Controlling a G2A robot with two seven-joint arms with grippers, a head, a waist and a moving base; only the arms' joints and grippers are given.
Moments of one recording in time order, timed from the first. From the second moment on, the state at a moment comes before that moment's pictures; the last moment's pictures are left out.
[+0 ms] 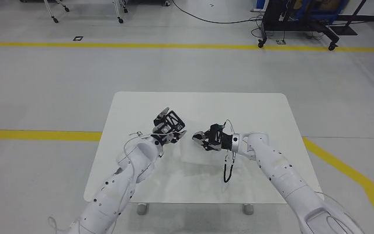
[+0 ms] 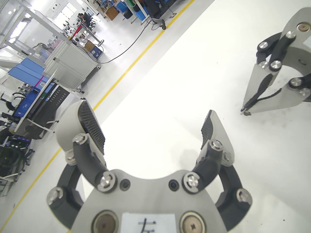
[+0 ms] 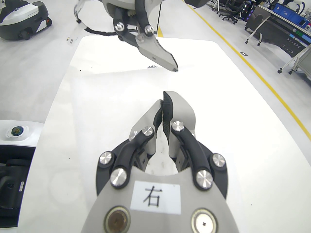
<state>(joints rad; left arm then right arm) 1.19 -1.23 -1.00 -1.61 1.72 -0.21 -0.31 -0.99 -1.21 0.96 -1.07 -1.55 -0.91 -0.40</state>
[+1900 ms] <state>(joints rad) 1.29 -1.22 -1.30 -1.60 1.34 -0.21 -0.04 -0.99 -1.21 0.96 -1.07 -1.55 -0.91 -0.40</state>
